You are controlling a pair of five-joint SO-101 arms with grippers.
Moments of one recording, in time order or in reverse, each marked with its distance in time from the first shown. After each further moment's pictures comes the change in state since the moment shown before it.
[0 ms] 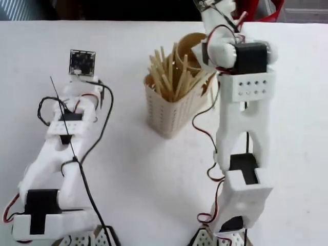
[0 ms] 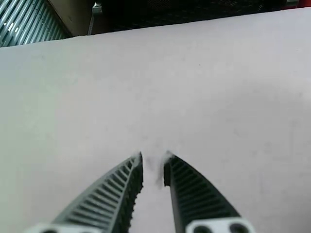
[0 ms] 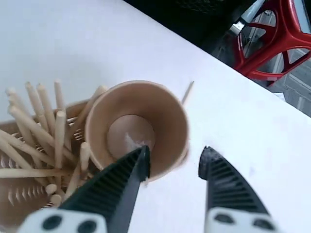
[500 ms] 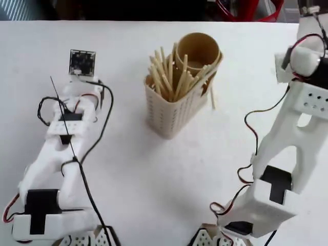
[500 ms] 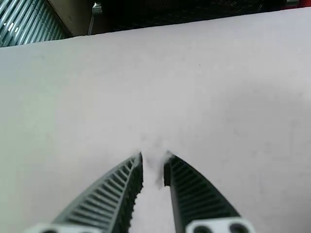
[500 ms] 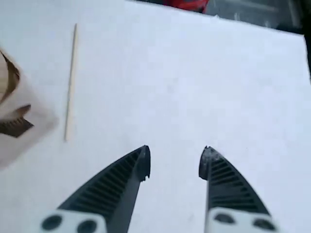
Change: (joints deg) left arm 0.0 0.0 0.0 0.0 0.0; right arm 25.1 -6.4 14.2 -1.9 2.1
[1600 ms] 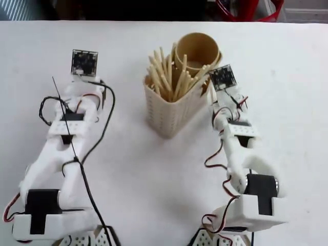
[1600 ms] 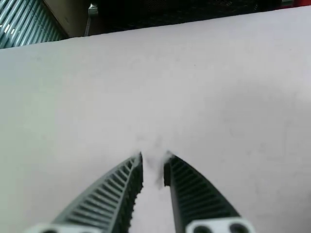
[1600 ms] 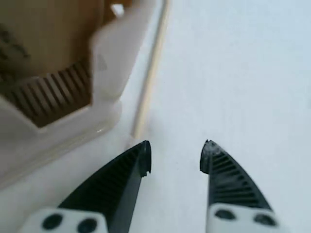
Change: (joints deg) left arm 0.8 0.0 0.0 0.0 0.0; right arm -15.7 -6.5 92.9 -94.9 -1.1
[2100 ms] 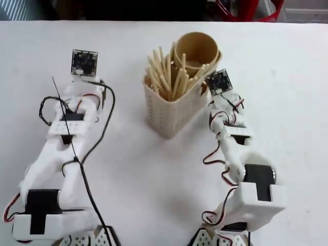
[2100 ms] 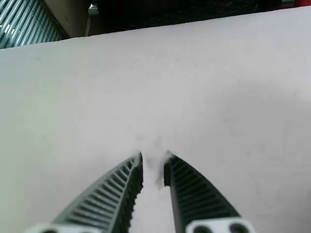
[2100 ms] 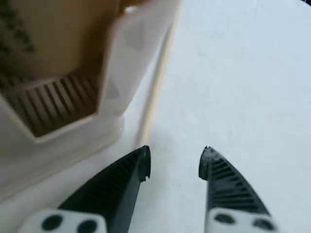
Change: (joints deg) left arm 0.0 0.0 0.0 0.0 0.0; right arm -0.3 6.1 -0.9 -7.3 -0.6
